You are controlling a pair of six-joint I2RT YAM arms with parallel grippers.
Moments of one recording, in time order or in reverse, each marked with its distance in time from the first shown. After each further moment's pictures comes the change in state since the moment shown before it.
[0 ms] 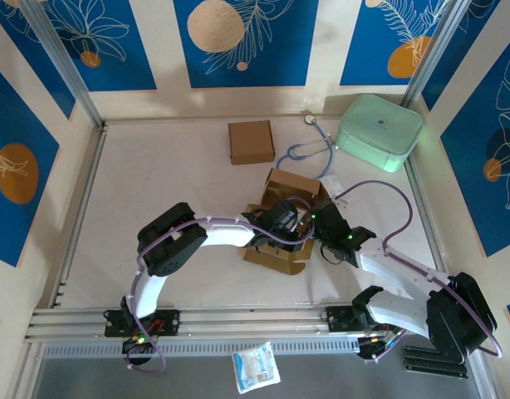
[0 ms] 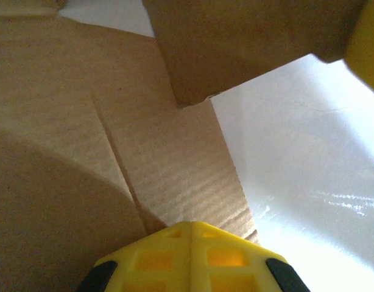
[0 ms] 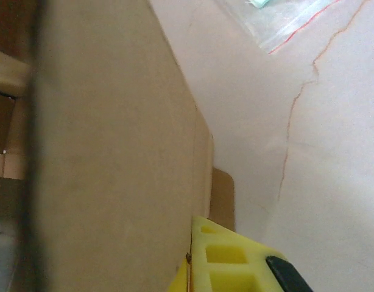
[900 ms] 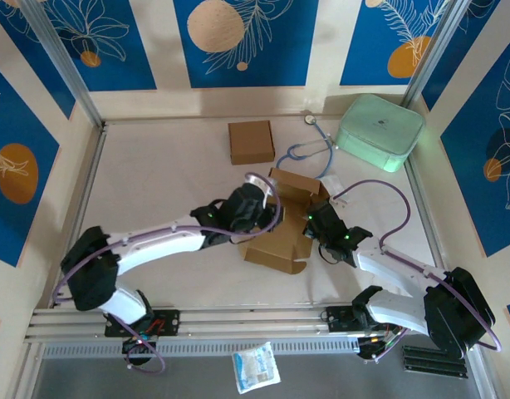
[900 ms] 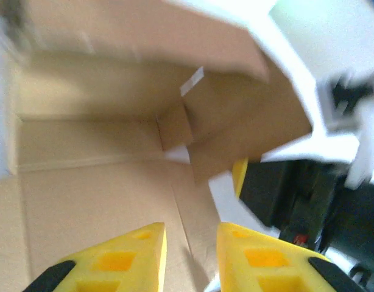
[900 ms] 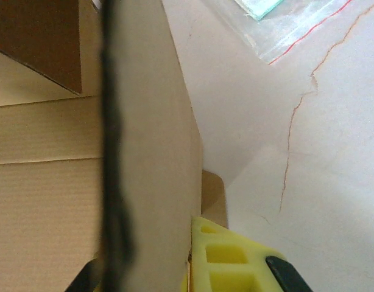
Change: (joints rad) left arm 0.049 -0.549 -0.153 -0.111 -0.345 -0.039; right arm 0.015 0.023 -0.003 0.025 0.049 0.006
